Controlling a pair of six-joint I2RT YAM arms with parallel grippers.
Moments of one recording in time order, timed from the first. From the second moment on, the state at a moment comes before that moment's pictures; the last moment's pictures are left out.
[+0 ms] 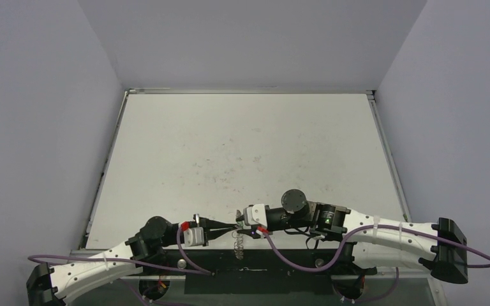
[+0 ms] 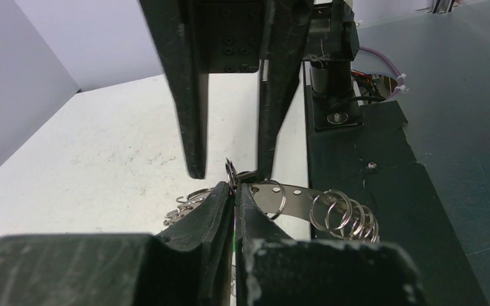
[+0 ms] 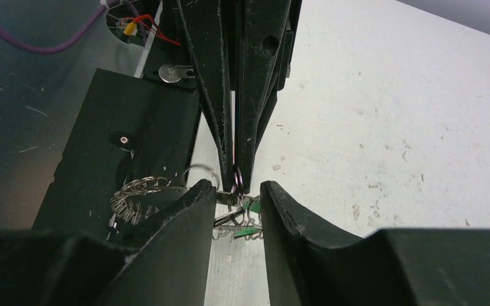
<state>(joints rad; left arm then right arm) -1.10 0.32 0.02 0.47 0.38 0.18 1.21 0.97 0.61 0.02 -0.38 -0.40</state>
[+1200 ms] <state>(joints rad) -1.10 0.35 0.01 0.49 0.39 0.17 1.13 1.00 0.57 0.08 -0.52 -0.38</state>
